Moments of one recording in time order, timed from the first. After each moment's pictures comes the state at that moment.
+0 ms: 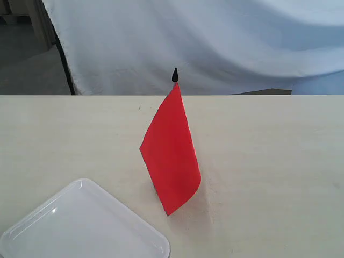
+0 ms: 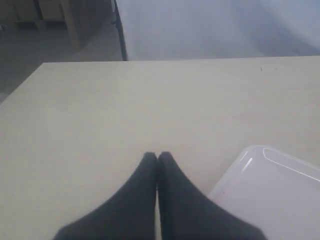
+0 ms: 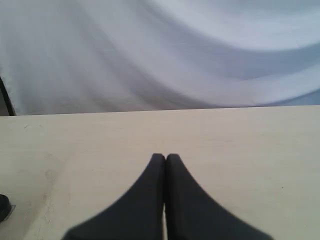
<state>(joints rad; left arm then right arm) 0.01 0.00 0.00 0.03 0.35 0.01 -0.01 0.00 0.00 0.03 0.17 0.03</state>
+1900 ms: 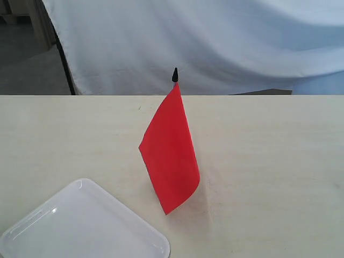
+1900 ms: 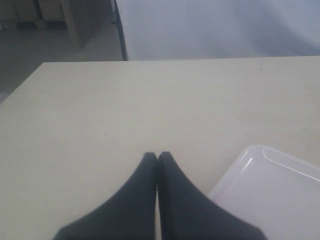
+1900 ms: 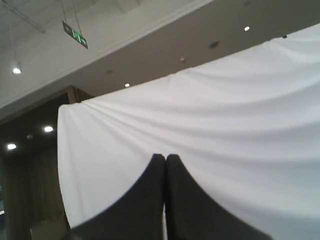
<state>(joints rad) 0.01 0.00 0.00 0.03 0.35 0.01 -0.01 0.29 -0.01 -0.05 -0.83 0.51</state>
